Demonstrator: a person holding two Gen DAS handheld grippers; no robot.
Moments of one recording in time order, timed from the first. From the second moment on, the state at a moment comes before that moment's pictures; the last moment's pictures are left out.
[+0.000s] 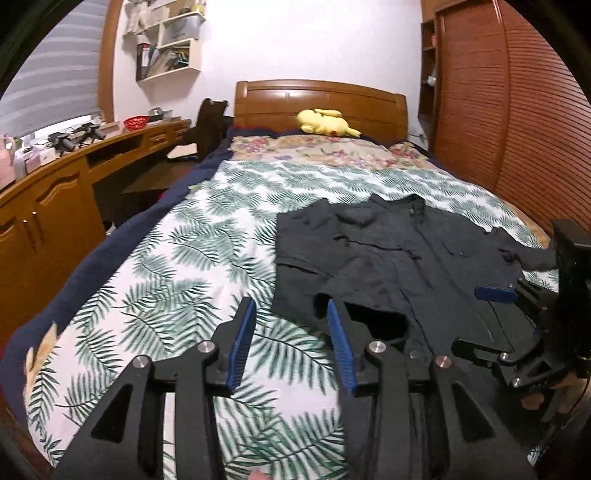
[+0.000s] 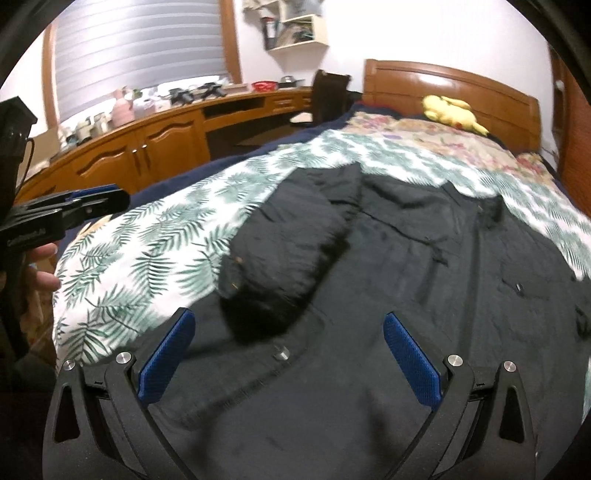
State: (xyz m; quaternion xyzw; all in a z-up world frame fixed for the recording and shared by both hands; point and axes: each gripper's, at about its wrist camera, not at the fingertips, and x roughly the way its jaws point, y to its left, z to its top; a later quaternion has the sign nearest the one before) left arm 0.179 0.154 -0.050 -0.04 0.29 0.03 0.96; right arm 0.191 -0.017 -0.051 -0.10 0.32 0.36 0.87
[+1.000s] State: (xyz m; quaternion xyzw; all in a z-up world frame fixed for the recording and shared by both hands) left arm 0.181 0.151 -0.046 -0.04 0.28 0.03 0.96; right arm 0.214 -0.006 -0.040 -0.16 0.30 0.32 0.88
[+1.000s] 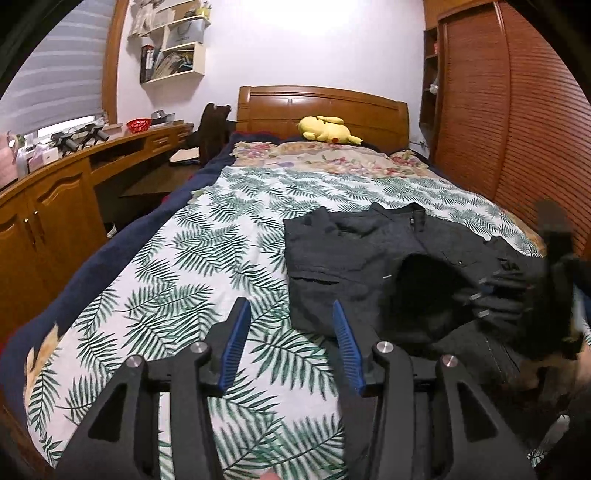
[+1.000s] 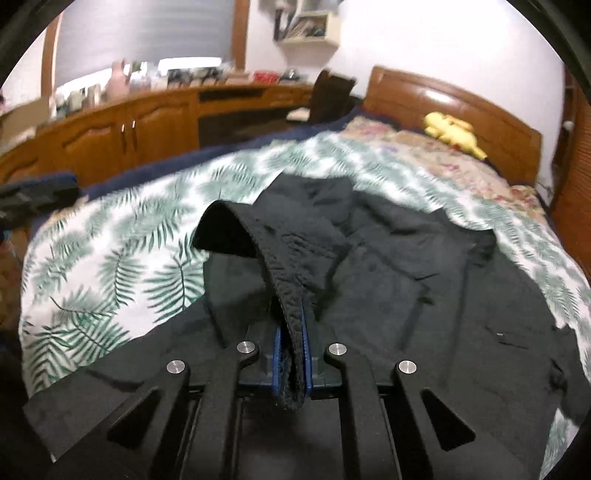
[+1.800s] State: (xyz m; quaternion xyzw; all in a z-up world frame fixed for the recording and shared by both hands) left arm 0.210 0.091 -0.045 -0.04 0.27 -0.02 0.96; right arm 0.172 -0.168 0.004 -0.10 0.28 0.17 0.94
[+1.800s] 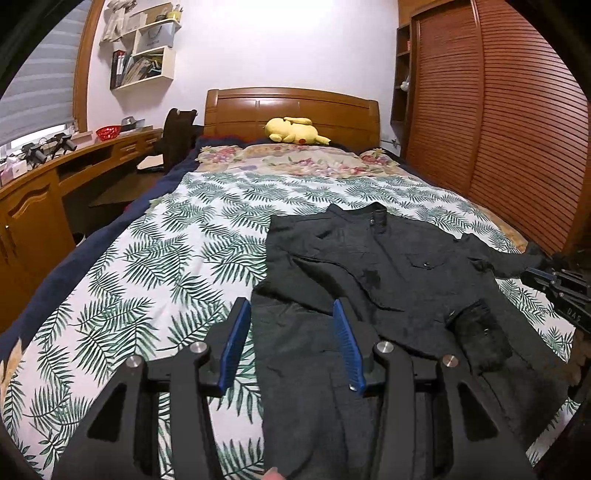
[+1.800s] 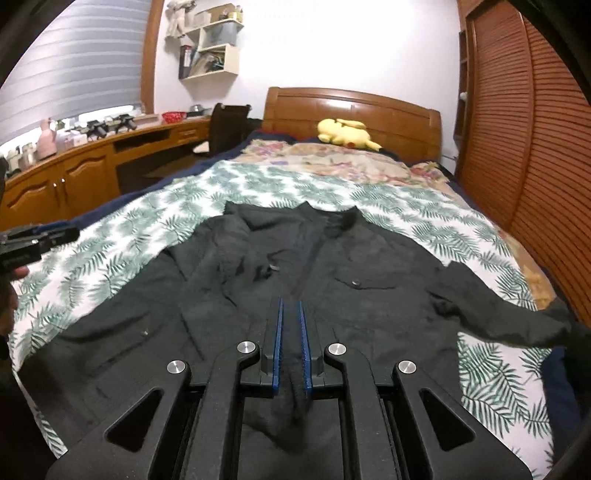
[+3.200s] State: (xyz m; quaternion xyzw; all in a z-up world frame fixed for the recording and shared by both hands) left arm 0.238 0.007 -0.062 0.00 0.30 -0.07 0.95; right arm 0.206 -0.239 -0.056 -0.14 0.38 0.14 0.91
